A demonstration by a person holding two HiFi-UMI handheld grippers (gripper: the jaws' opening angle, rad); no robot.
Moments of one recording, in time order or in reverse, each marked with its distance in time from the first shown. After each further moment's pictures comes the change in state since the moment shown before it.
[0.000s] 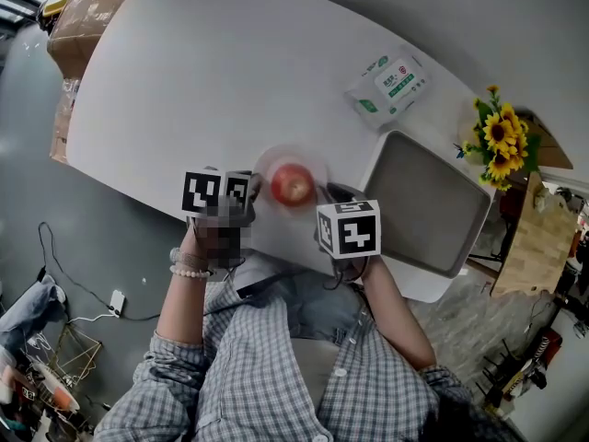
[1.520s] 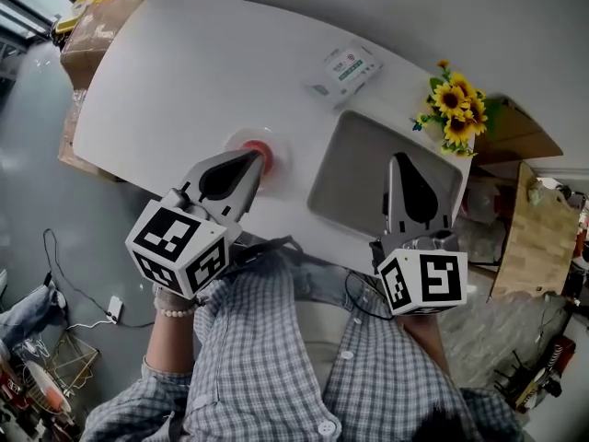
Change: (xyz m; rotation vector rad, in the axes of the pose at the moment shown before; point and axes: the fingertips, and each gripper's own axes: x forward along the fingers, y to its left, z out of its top) left arm -0.153 -0.210 0.038 0.437 -0.644 -0.108; right arm -0.294 -0.074 0.072 -0.176 -0.894 -0.152
